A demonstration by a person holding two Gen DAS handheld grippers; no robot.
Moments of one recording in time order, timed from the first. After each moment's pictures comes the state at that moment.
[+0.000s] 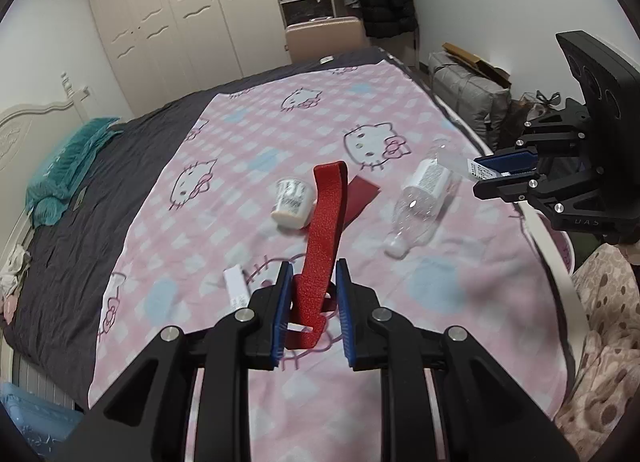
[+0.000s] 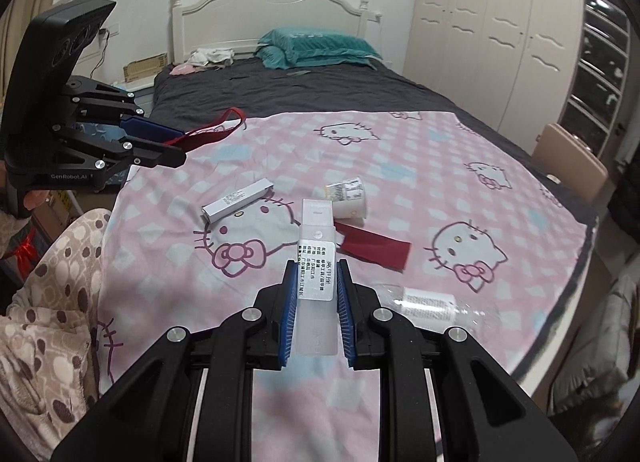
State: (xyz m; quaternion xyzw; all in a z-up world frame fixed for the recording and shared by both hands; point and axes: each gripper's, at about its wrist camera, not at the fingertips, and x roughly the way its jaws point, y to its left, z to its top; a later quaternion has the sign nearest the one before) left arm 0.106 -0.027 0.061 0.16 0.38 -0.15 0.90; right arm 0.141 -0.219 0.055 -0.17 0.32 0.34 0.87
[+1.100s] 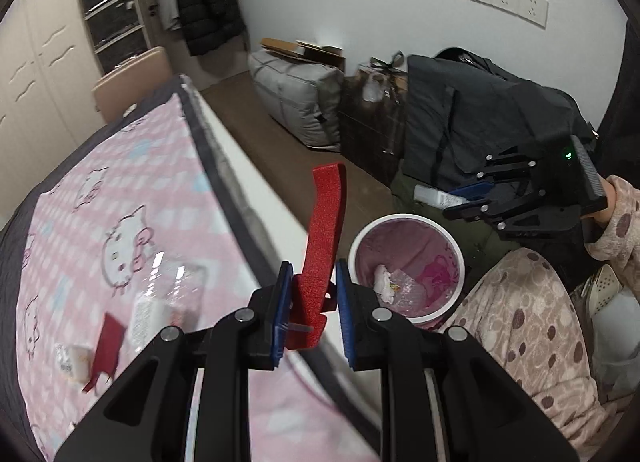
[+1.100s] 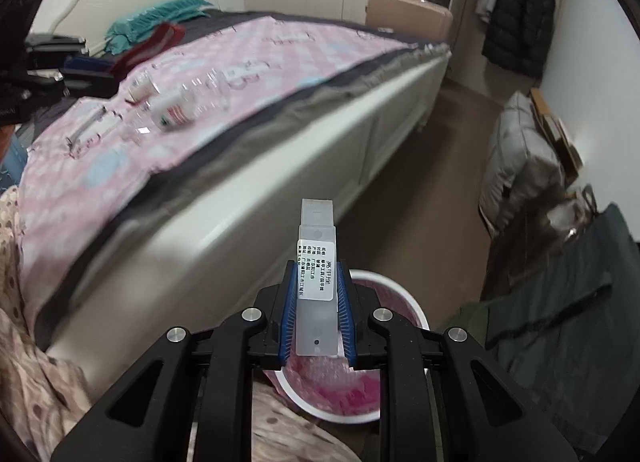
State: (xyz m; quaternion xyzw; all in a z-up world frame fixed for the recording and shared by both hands) left arm 0.114 -0.334 0.025 0.24 0.37 -0.40 0.80; right arm 0.074 -0.545 -0.049 -0.08 0.46 0.11 0.88
